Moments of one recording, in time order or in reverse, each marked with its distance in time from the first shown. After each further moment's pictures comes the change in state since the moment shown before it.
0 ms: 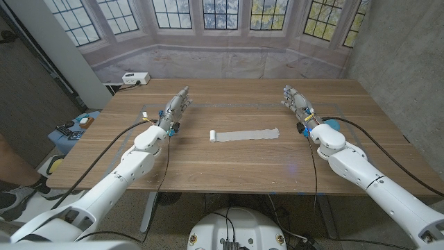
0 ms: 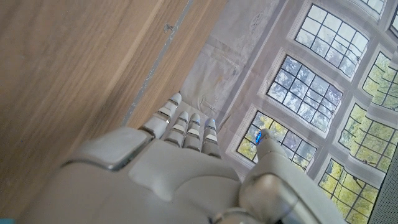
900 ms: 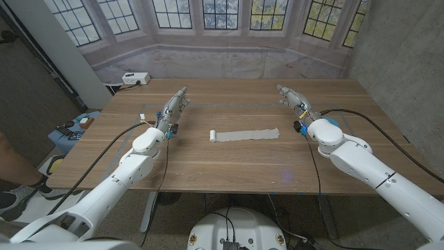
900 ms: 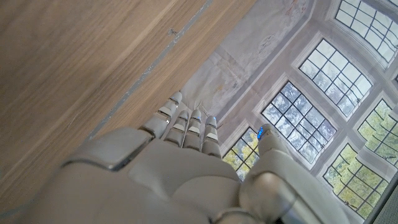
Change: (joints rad) left arm 0.041 0.012 -0.019 -0.035 -0.002 -0.031 0.019; left_hand 0.009 -0.001 0.012 -0.020 0.000 0.000 0.000 0.000 0.000 0.000 0.000 -0.004 0.000 -0.005 0.005 0.000 0.000 0.000 0.000 0.000 0.000; right arm -0.025 -0.100 -0.021 -0.286 -0.117 -0.304 -0.139; right_hand 0.050 -0.005 0.012 -0.043 -0.008 0.045 0.042 0.001 0.000 0.053 0.045 0.007 0.005 0.022 0.011 0.000 0.000 -0.010 -0.001 0.000 0.000
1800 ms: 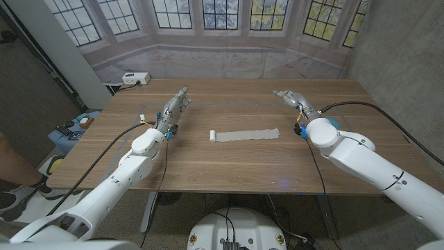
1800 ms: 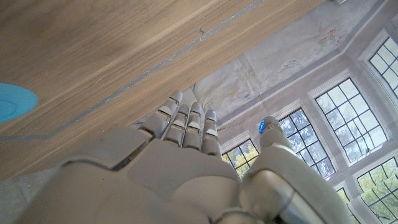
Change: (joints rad) left arm 0.002 0.000 0.002 0.011 -0.011 -0.016 -0.036; left_hand 0.014 0.007 0.004 -0.021 0.000 0.000 0.000 0.000 0.000 0.000 0.000 -0.004 0.000 0.000 0.000 0.000 0.000 -0.005 0.005 0.000 0.000; right arm 0.007 -0.076 -0.058 -0.233 -0.155 -0.381 -0.096; right_hand 0.082 -0.013 0.012 -0.033 -0.004 0.093 0.046 0.010 -0.002 0.101 0.023 0.020 0.000 0.077 0.016 0.015 0.000 0.018 0.004 0.004 0.000
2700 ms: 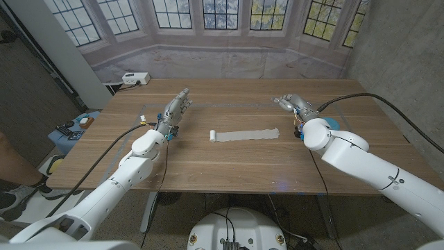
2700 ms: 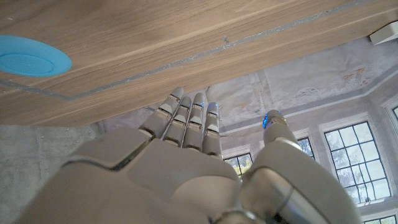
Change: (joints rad) left arm 0.014 0.005 0.002 -0.015 -0.002 -0.001 -0.006; left_hand 0.004 -0.004 0.007 -0.015 0.000 0.004 -0.004 0.000 0.000 0.000 0.000 0.000 0.005 0.000 0.000 0.000 0.000 0.000 0.000 0.000 0.000; right arm 0.083 -0.028 -0.135 -0.112 -0.154 -0.301 0.002; right_hand 0.064 -0.022 0.004 -0.004 0.000 0.108 0.010 0.015 0.003 0.125 -0.007 0.025 0.008 0.107 -0.008 0.016 0.000 0.052 0.002 0.008 0.000
